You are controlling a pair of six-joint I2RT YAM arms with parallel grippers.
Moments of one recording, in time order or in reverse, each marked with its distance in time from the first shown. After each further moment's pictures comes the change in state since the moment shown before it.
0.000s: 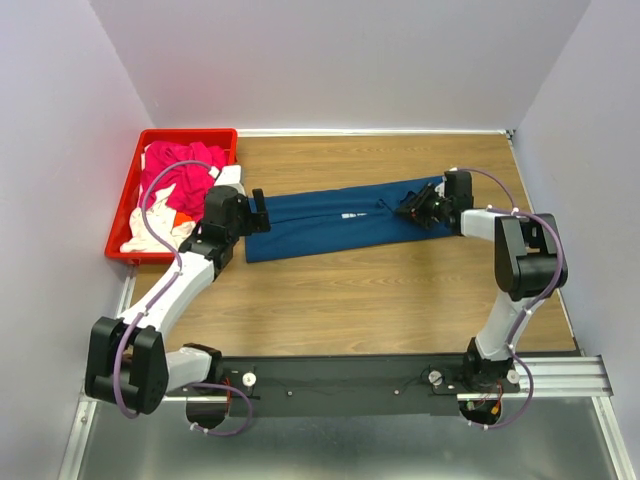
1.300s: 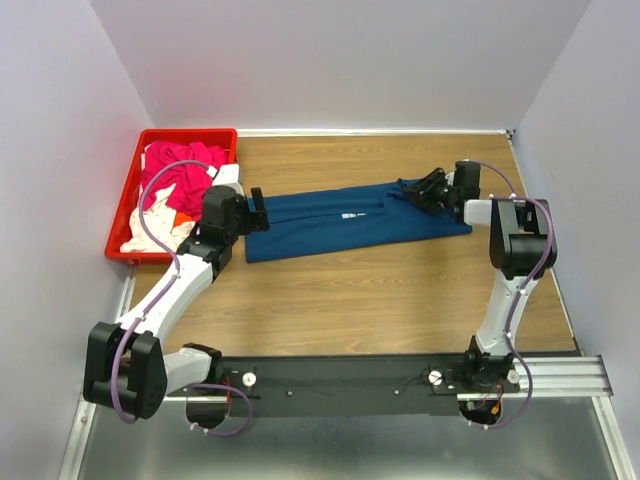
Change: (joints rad) left arm 0.000 -0.017 0.000 0.003 0.000 -0.001; right arm -0.083 0.193 0.165 0.120 -0.060 0.112
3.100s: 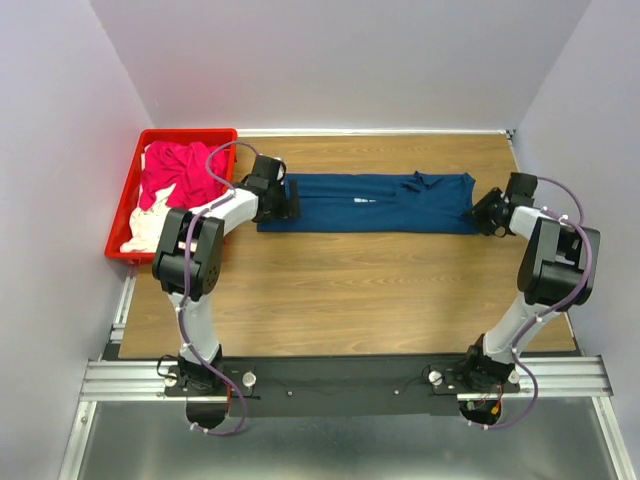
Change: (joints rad) left arm -0.037 0.732 0.544 -0.227 0.159 -0.079; right arm -0.254 -0.266 -0.071 -0.452 0.303 -0.331
